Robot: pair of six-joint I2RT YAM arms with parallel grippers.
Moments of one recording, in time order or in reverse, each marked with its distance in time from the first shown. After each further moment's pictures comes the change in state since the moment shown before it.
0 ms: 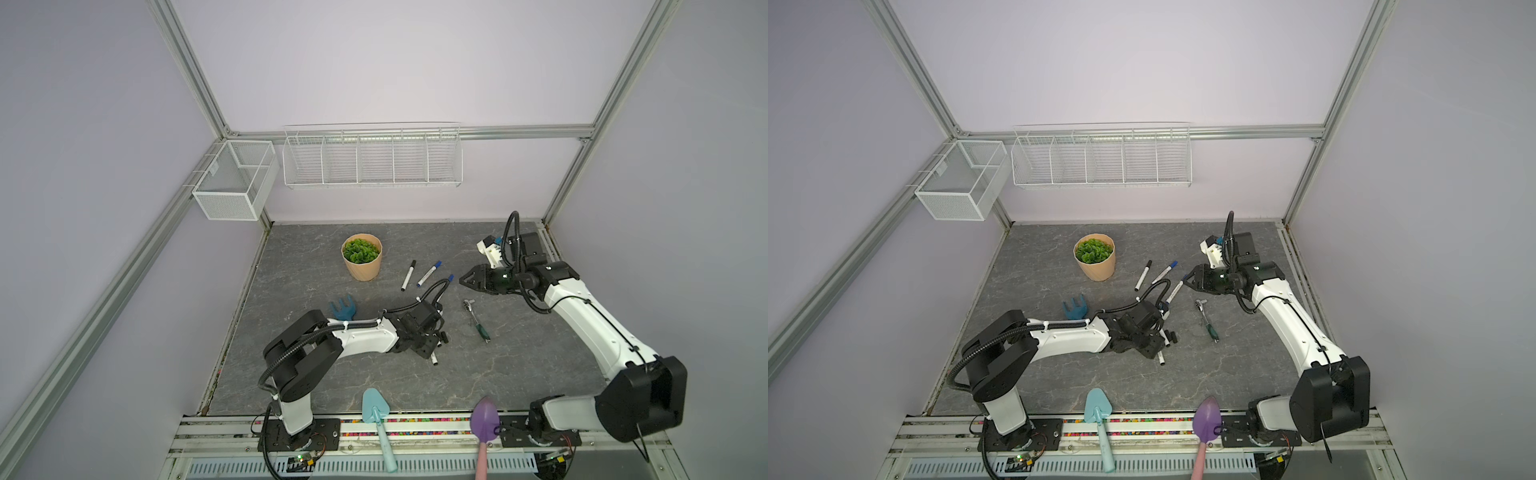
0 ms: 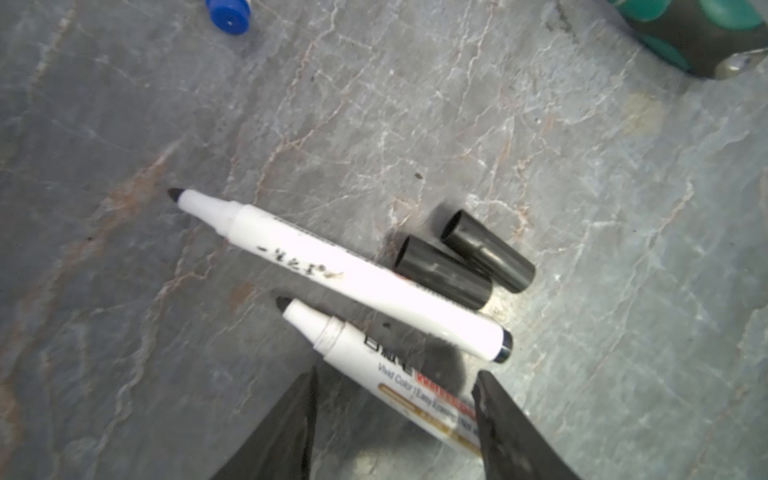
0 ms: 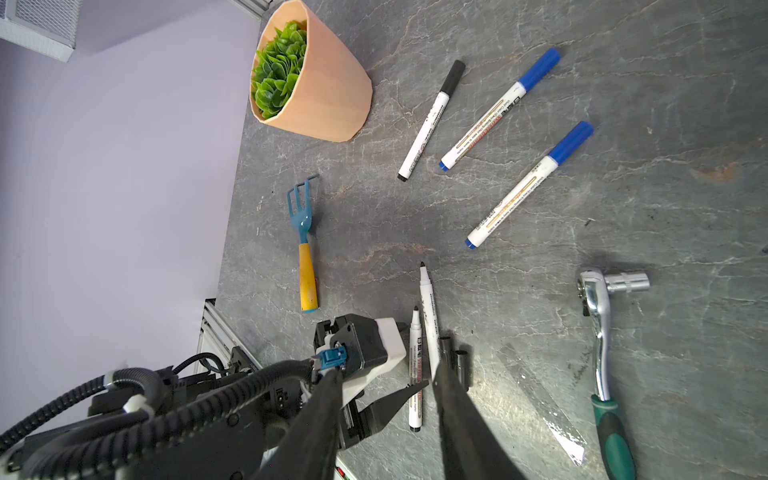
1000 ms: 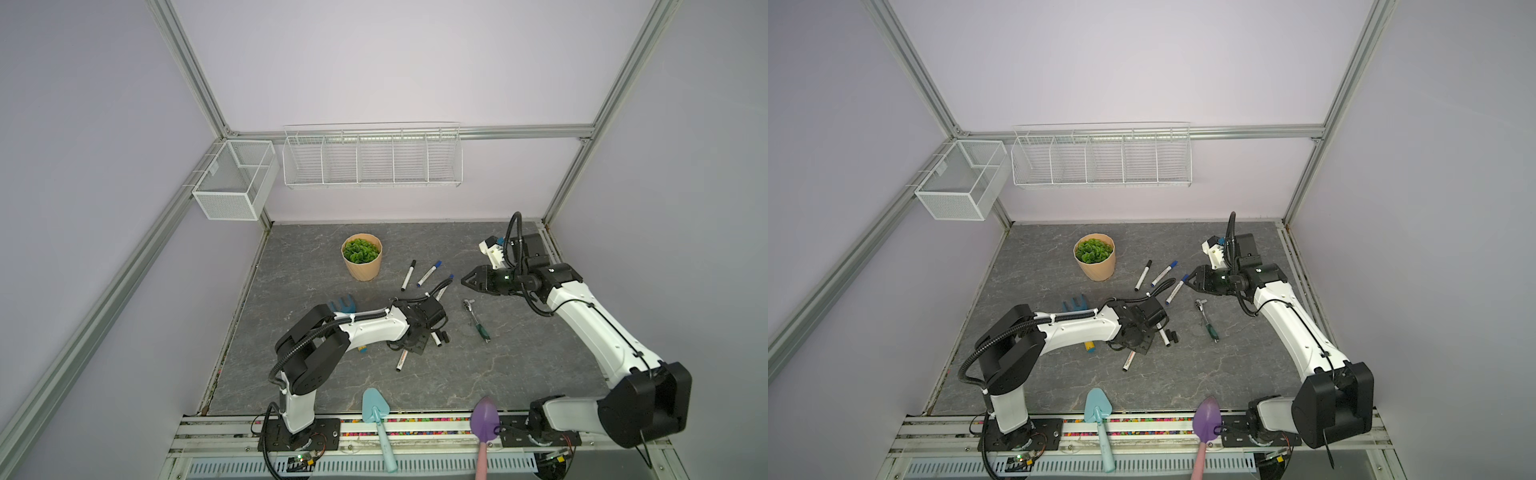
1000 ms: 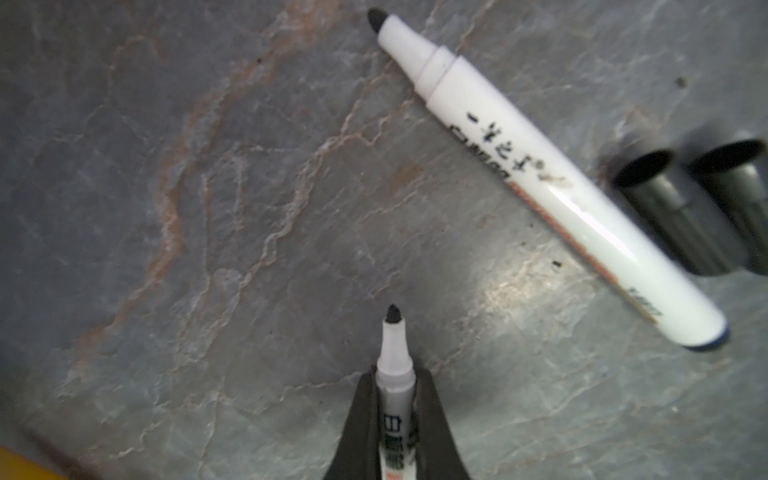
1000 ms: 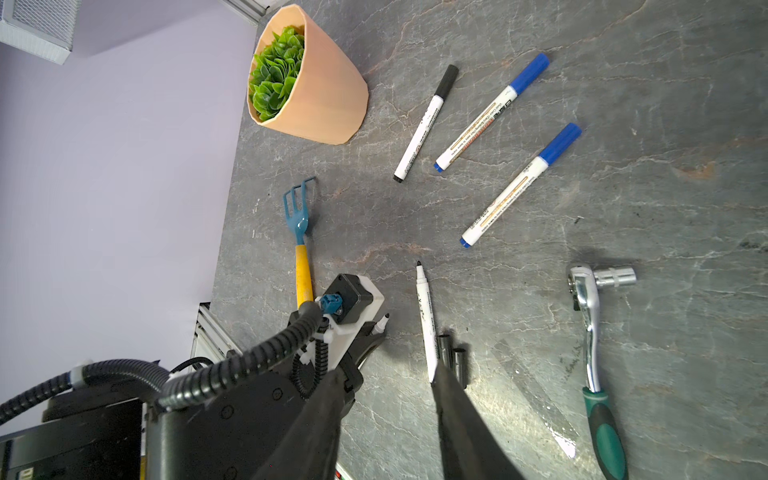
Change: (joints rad) left arm 0.011 0.072 0.185 -0.438 -0.140 -0.220; right arm 0.000 -0.029 -0.012 -0.004 0.023 0.002
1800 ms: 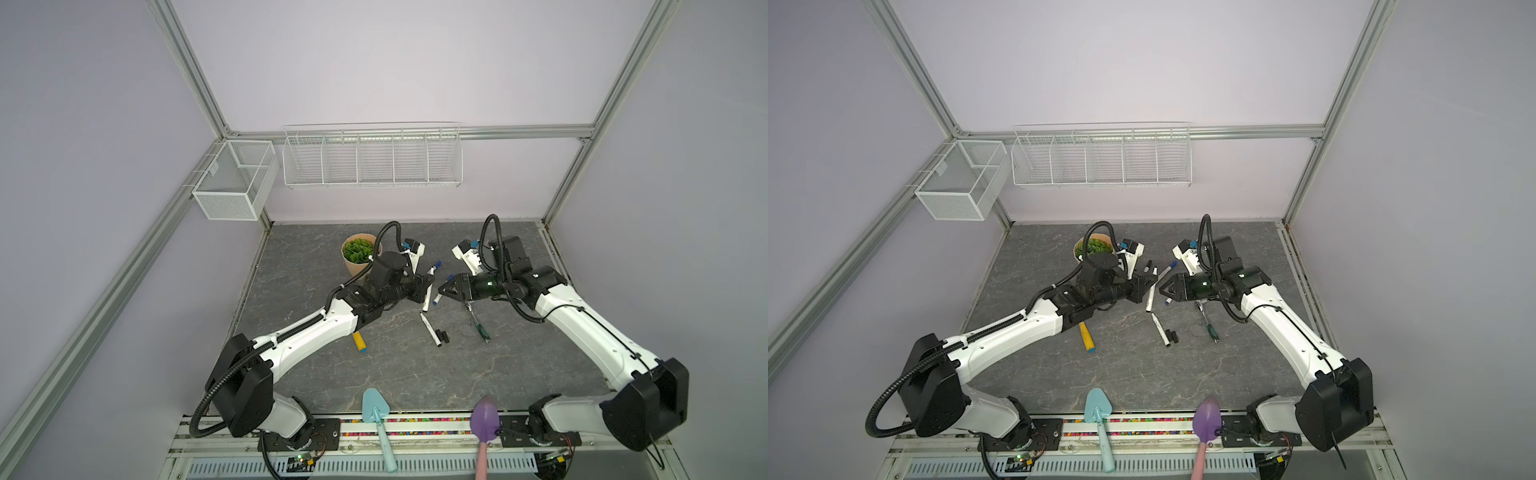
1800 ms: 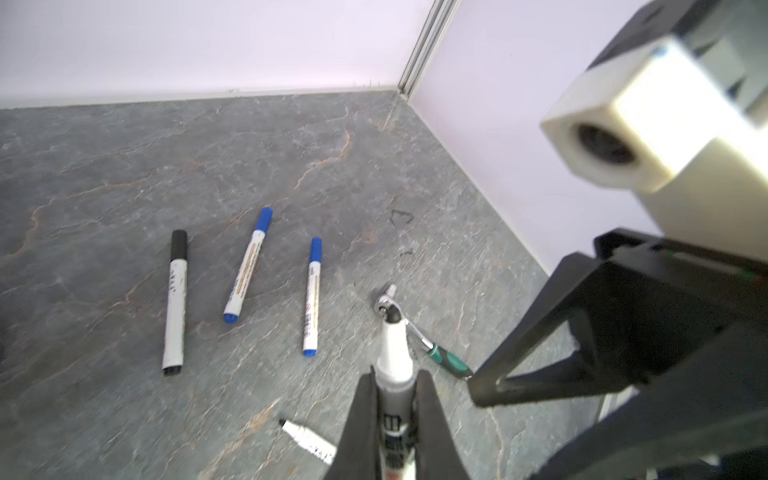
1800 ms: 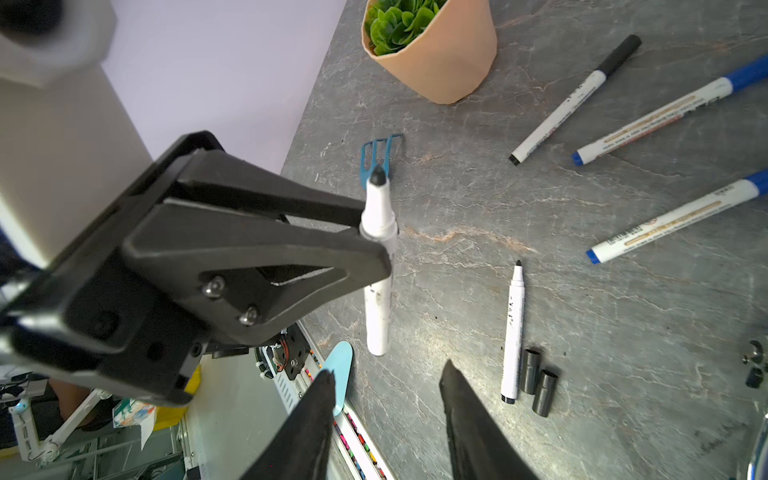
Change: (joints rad) left arm 0.194 -0.400 -0.095 0.661 0.330 0.085; right arm 0.179 0.002 0.010 0.062 -0.106 -0.047
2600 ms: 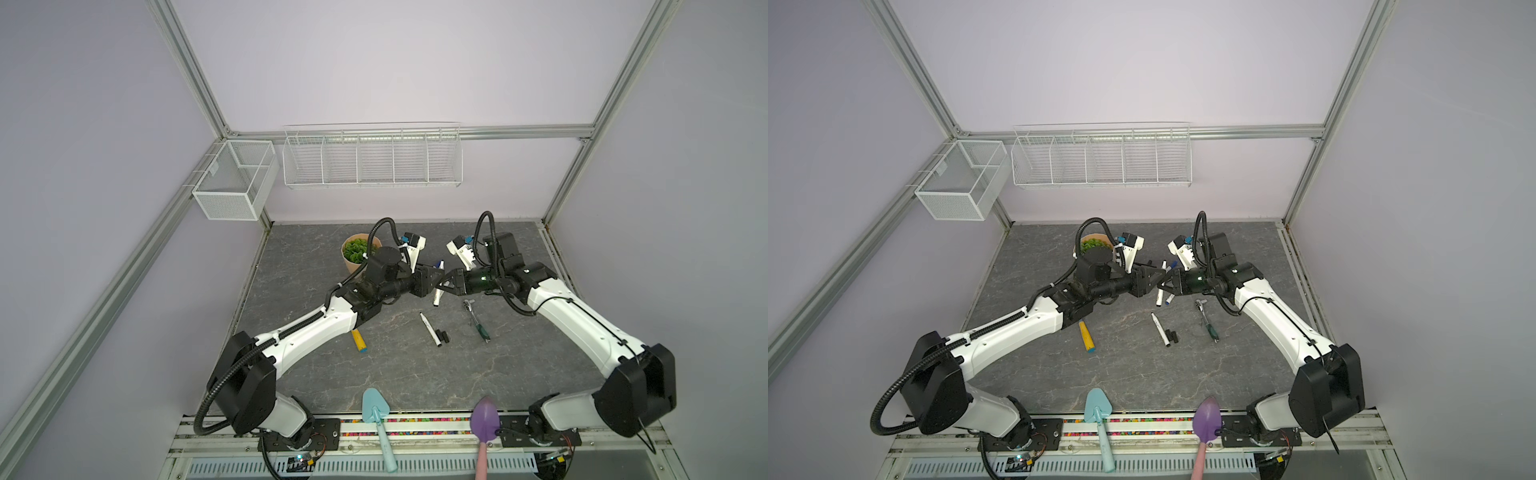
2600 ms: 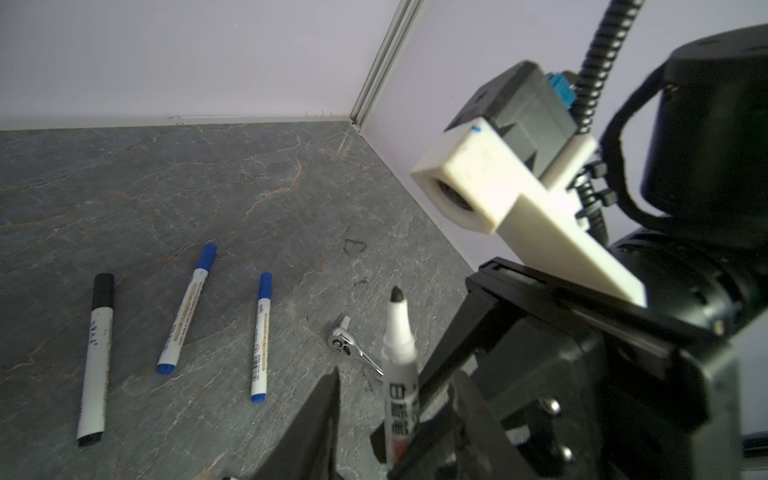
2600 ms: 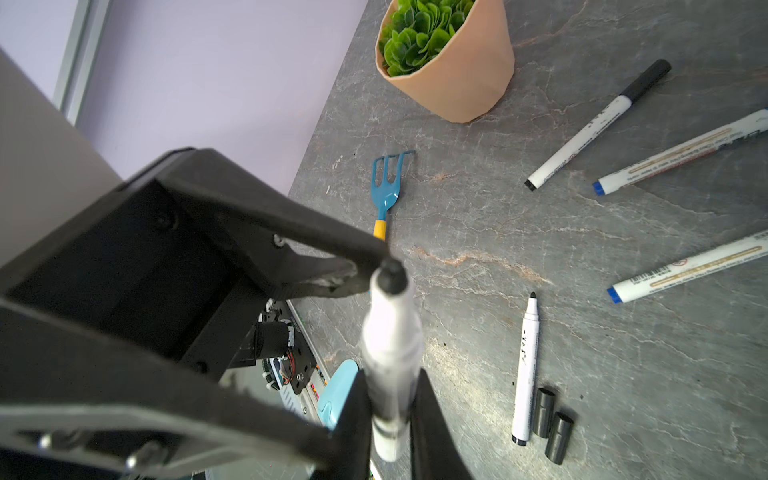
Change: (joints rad) left arm 0.039 -0.006 -0.019 0.116 0.145 -0.046; right arm -0.012 0.064 0.016 0.094 -0.038 0.027
